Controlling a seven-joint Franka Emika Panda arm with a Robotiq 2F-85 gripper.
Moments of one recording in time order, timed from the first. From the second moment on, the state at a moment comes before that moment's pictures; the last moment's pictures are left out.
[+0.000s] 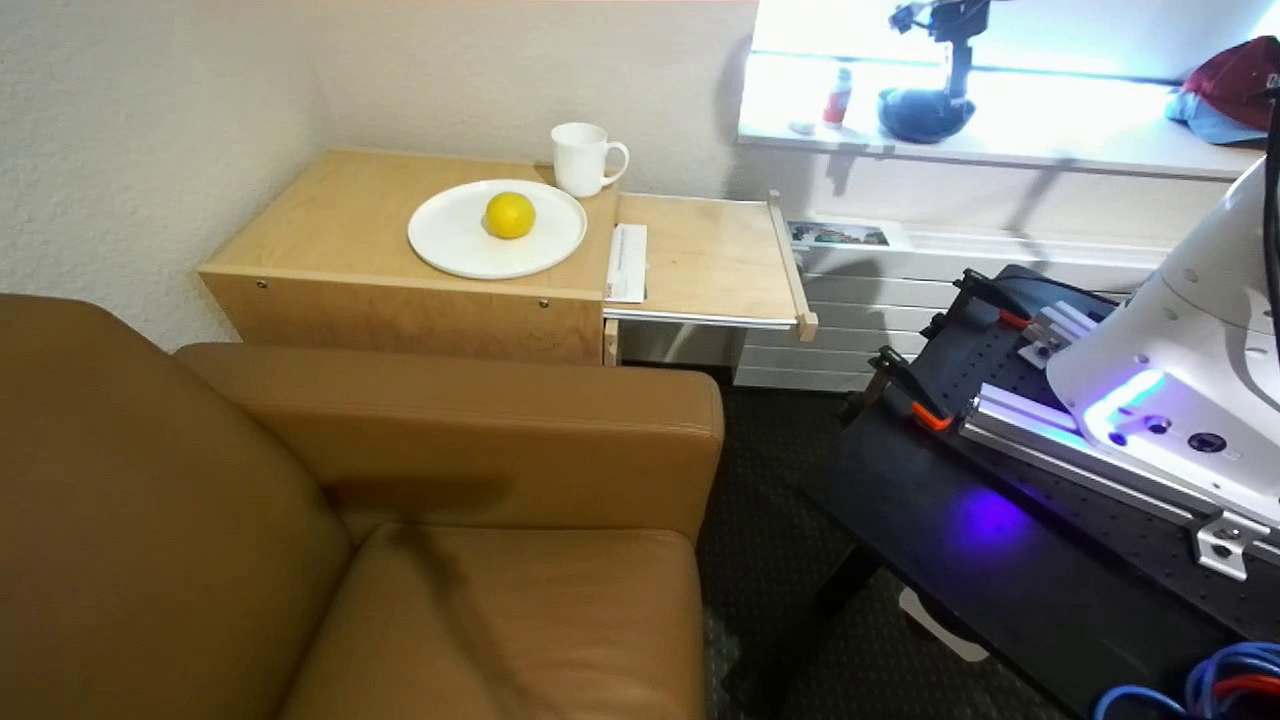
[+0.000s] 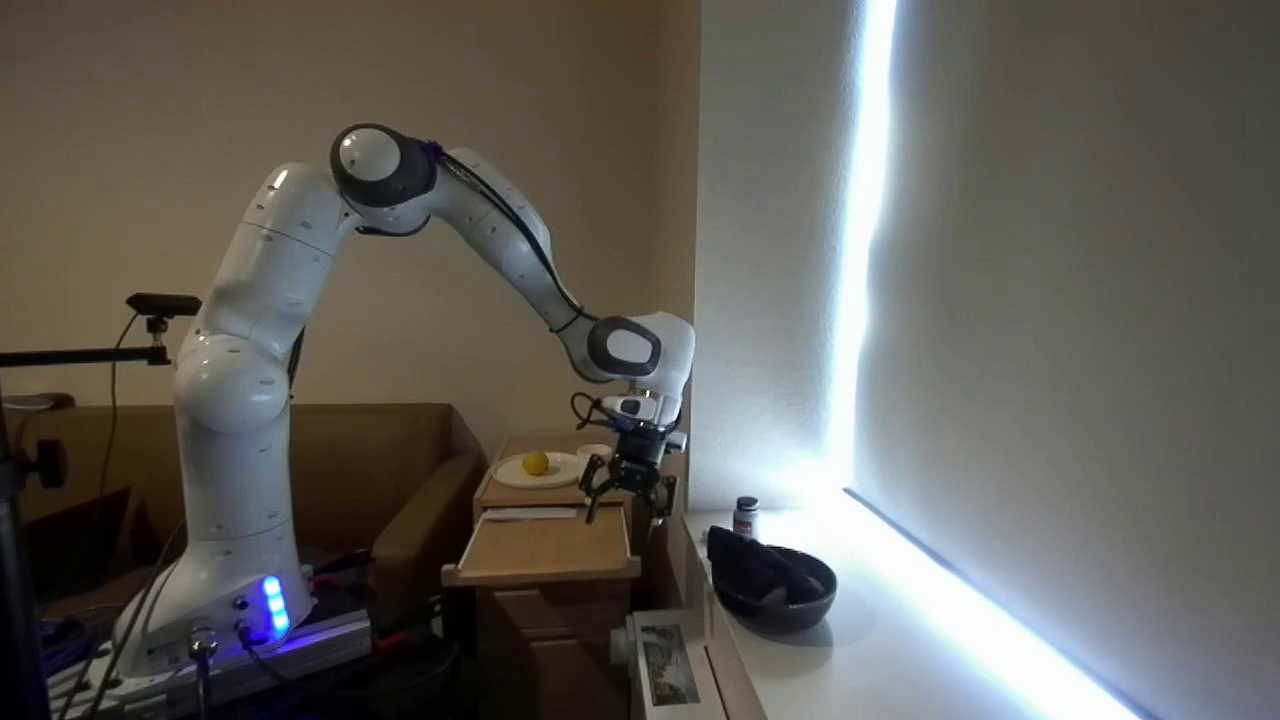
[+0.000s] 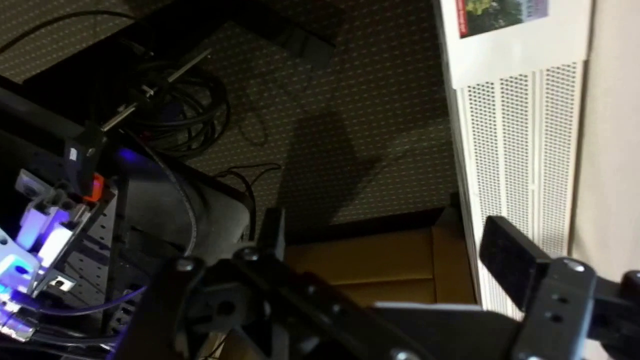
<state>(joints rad) -0.18 0.40 -0.48 -2.06 -0.07 2.11 2.06</state>
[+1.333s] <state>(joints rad) 0.10 0.59 -0.50 -2.36 0.41 2.64 2.60</state>
